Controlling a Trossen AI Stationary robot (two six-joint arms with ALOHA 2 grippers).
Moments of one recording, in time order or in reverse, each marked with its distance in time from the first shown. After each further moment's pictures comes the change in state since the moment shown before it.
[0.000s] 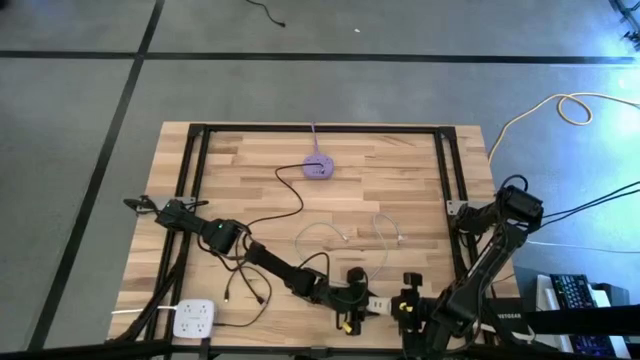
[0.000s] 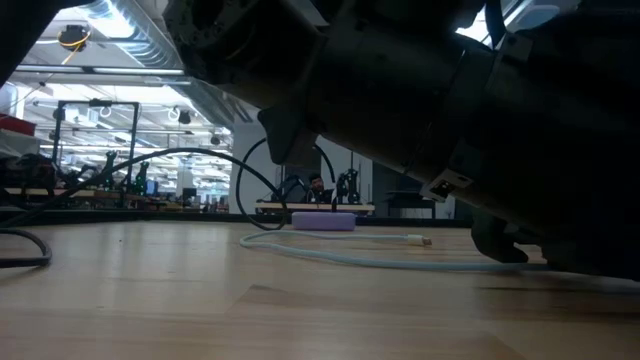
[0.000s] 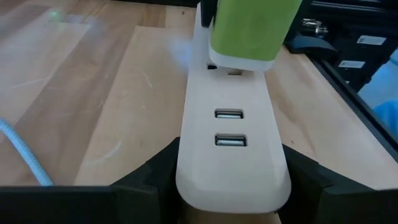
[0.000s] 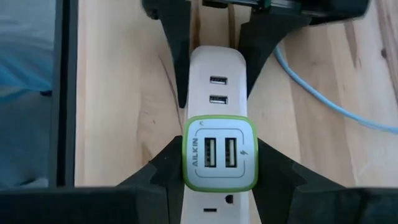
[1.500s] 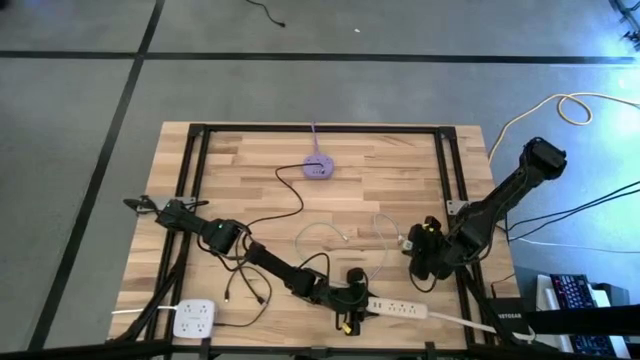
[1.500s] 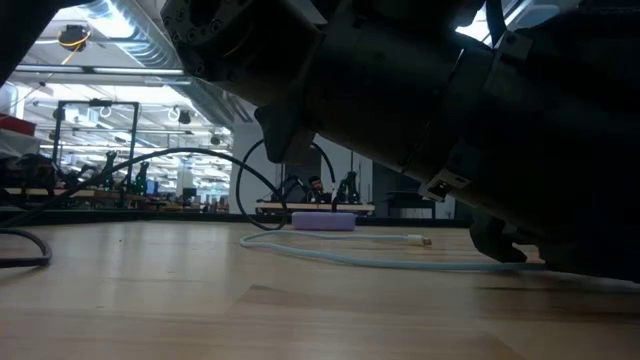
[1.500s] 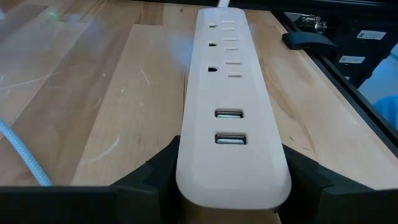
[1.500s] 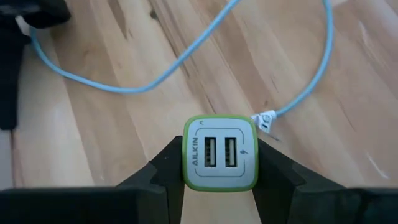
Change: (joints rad) left arm 0.000 0.000 0.000 -0.004 0.001 0.016; right arm -0.216 -0.661 -0.694 0.129 0.028 0.126
